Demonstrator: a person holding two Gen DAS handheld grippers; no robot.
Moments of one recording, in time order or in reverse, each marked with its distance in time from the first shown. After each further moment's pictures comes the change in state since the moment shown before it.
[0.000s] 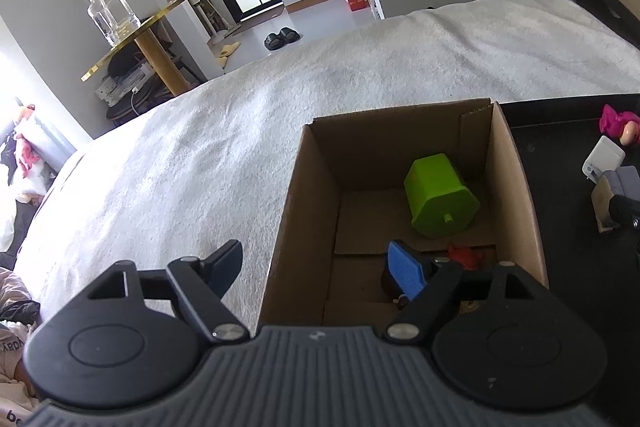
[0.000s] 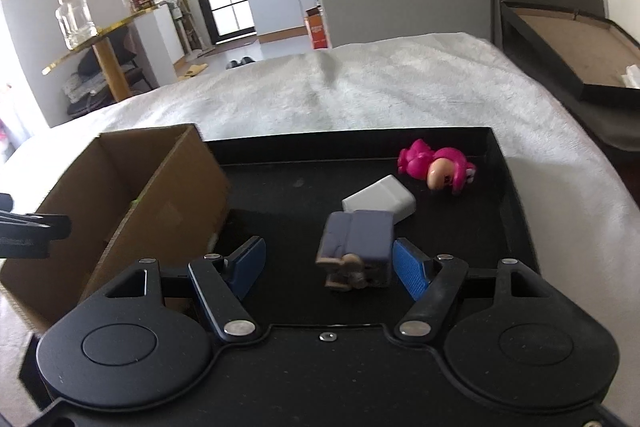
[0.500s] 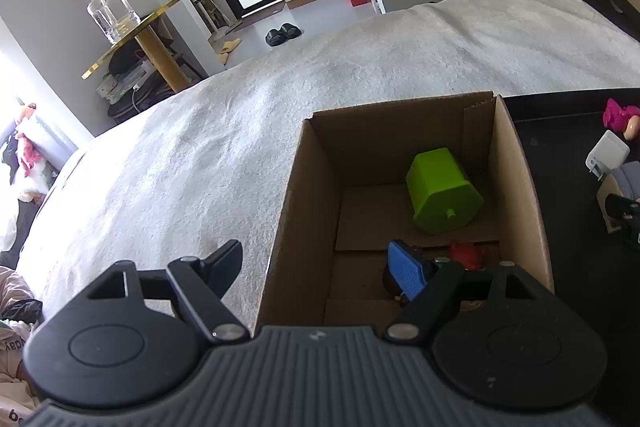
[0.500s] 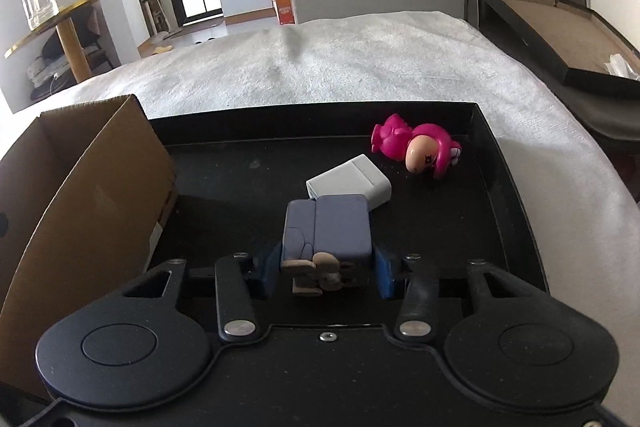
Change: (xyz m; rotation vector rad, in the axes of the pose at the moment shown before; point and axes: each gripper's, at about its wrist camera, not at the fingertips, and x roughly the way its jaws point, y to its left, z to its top) left arm 0.003 -0.001 -0.002 0.003 0.011 0.006; right arm 0.034 -0.004 -0.007 -0.004 0.055 -0.103
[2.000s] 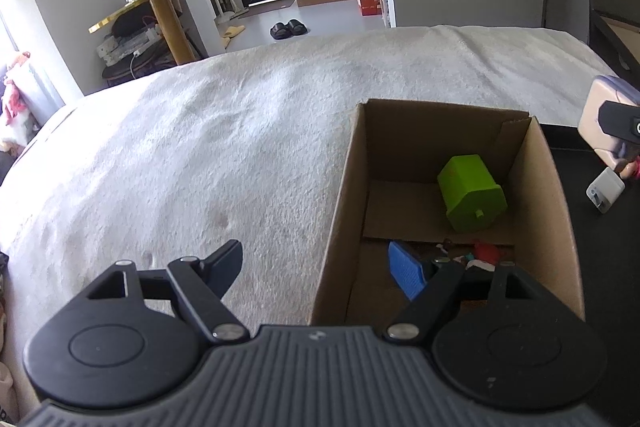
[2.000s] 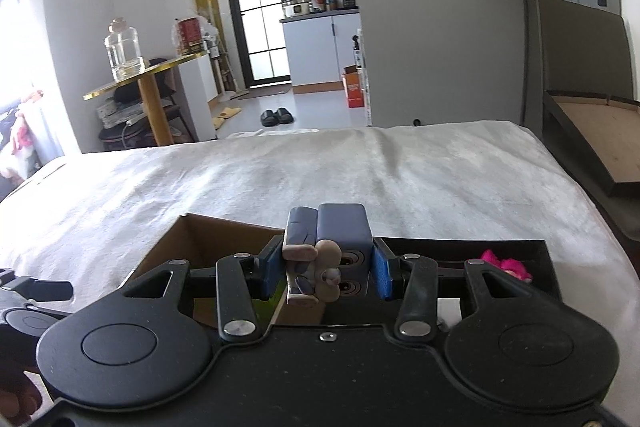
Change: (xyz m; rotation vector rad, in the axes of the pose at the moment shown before) left arm 0.006 0.057 -0.022 -0.165 -0.006 -0.098; right arm -0.078 0.074 0.056 -0.089 -0.221 0.167
